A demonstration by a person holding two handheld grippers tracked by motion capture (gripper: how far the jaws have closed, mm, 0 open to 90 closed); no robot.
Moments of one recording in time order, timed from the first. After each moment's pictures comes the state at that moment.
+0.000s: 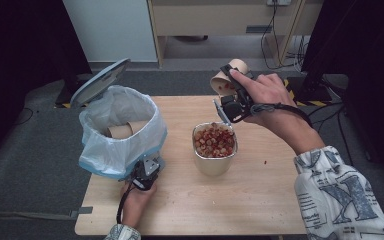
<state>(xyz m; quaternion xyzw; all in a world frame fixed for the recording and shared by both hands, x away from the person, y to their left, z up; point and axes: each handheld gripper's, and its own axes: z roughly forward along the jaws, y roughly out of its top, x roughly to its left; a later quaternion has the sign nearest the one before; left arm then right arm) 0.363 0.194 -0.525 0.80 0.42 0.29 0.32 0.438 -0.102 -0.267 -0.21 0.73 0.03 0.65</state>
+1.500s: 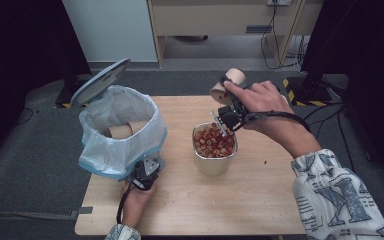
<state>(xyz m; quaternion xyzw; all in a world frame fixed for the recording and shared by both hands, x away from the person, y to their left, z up) 0.363 0.194 -0.525 0.80 0.42 0.28 0.32 0.436 -0.098 -0.297 -0.27 0.72 -0.03 0.63</state>
